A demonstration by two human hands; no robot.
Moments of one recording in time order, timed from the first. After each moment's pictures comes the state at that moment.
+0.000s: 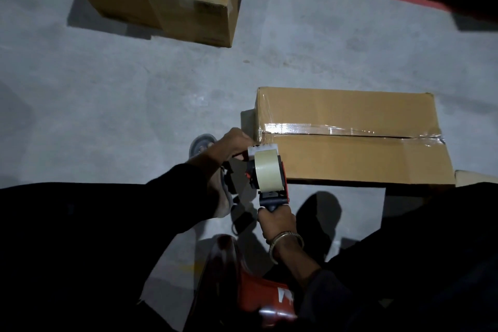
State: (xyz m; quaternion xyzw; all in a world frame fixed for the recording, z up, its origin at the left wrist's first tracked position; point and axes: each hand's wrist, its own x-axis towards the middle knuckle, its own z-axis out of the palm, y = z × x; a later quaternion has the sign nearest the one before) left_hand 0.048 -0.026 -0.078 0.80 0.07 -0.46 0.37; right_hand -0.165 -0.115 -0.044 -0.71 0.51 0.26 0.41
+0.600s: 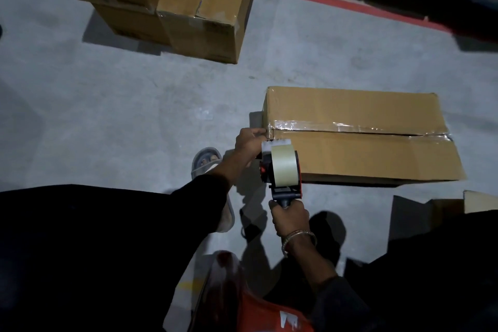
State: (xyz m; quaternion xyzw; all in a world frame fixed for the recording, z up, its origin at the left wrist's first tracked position) left_hand 0.067 -0.071 -0.100 0.78 0.19 -0.29 0.52; right_hand -0.127 -0.148 -0.047 -0.74 0.47 0.22 0.41
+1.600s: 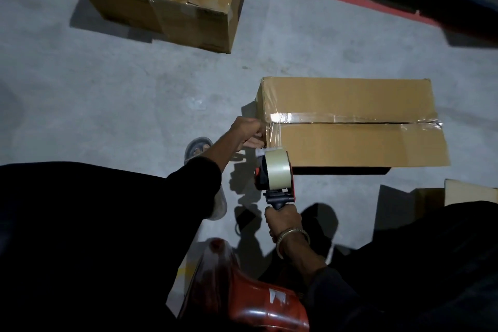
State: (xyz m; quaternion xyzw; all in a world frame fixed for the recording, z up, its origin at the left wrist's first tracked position) left_hand 0.075 -0.074 -0.084 0.71 0.18 -0.41 0.54; right_hand -0.172 -0.156 -0.077 -0.70 0.51 0.26 0.43
